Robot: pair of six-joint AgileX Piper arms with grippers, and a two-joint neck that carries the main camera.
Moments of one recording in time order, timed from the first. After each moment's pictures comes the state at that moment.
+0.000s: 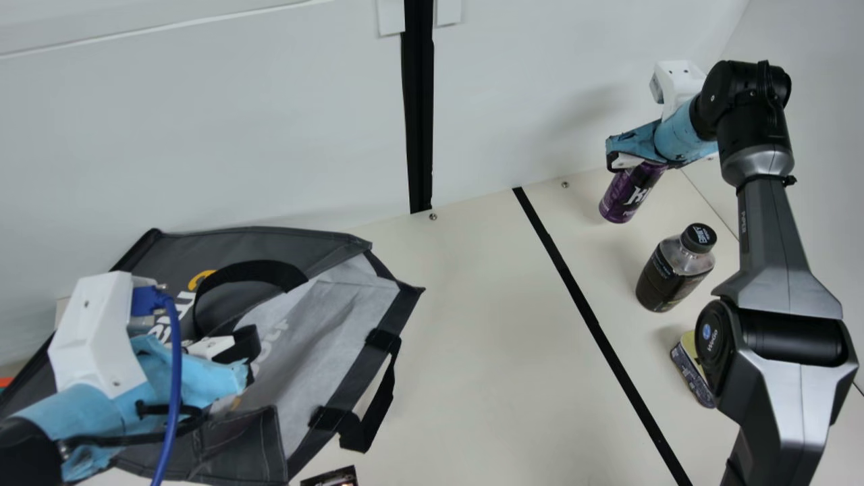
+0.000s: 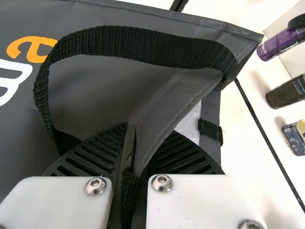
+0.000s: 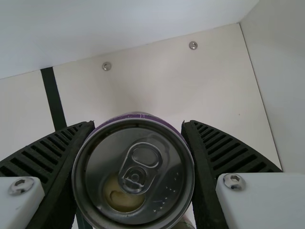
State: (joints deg) left arm -24.8 81.1 -70.5 -26.8 38.9 4.1; right arm -25.3 126.7 -134.5 3.6 70.0 -11.3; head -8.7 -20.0
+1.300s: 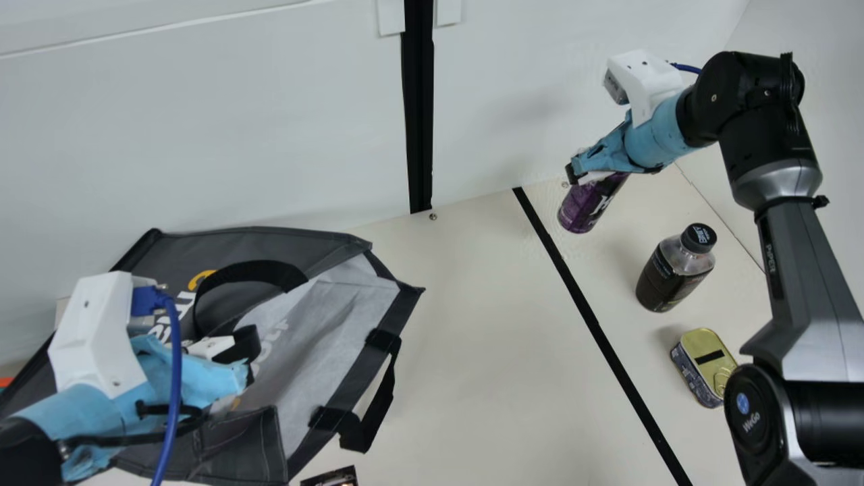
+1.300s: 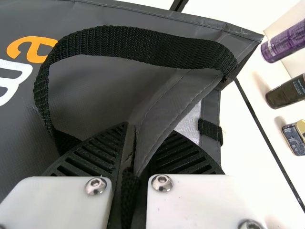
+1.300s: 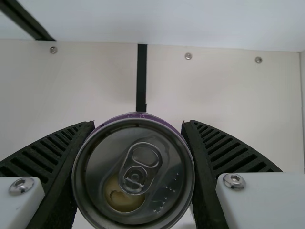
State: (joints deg) left arm -24.8 81.1 -70.5 -26.8 38.9 4.1; right arm -18.4 107.8 -115.8 9.3 69.9 -21.5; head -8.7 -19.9
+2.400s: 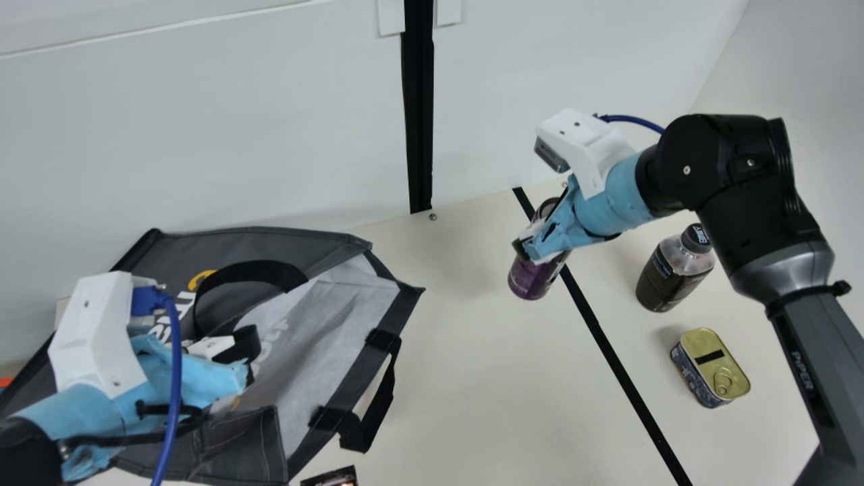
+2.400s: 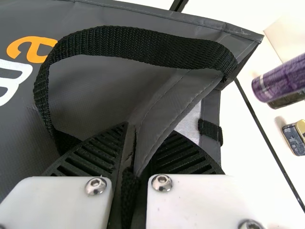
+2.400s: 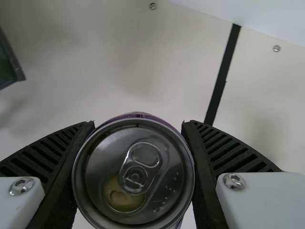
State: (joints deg) left arm -24.8 81.1 -70.5 -26.8 38.9 4.1; right arm -7.1 90.0 -94.3 11.5 69.9 -27.5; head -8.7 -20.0
